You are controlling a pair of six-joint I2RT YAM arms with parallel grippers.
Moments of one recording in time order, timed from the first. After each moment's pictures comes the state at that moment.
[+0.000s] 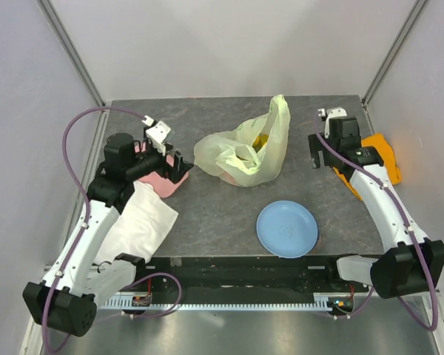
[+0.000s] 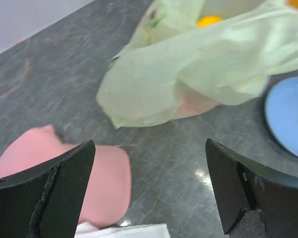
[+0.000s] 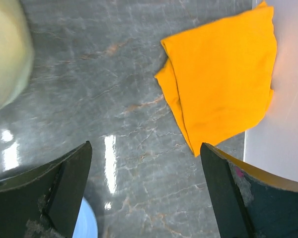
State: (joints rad) left arm -0.20 0.97 0.92 -0.28 0.49 0.19; right arm 0.15 1.27 1.13 -0.64 0.30 -0.08
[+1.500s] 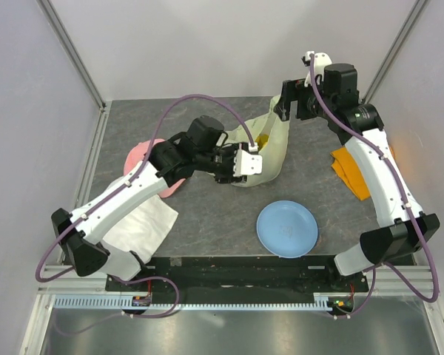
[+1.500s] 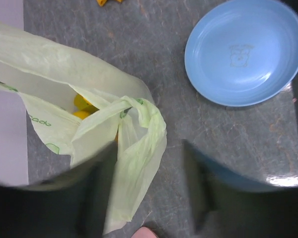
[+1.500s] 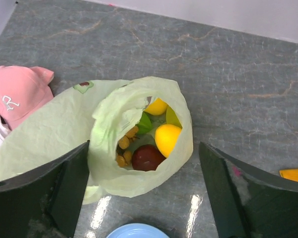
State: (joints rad) left arm -0.83 1.44 1.53 -0.72 0.42 0.81; right arm 0.26 1.51 1.75 -0.68 -0.19 0.11
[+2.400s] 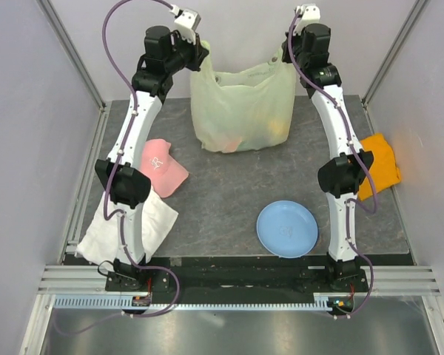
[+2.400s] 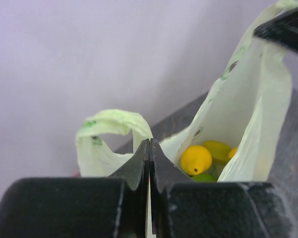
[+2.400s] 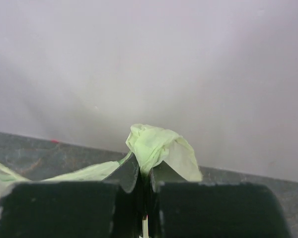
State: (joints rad) left arm -0.28 2.15 2.45 -0.40 0.34 0.06; right arm 0.20 2.32 2.62 -0.40 0.00 0.07
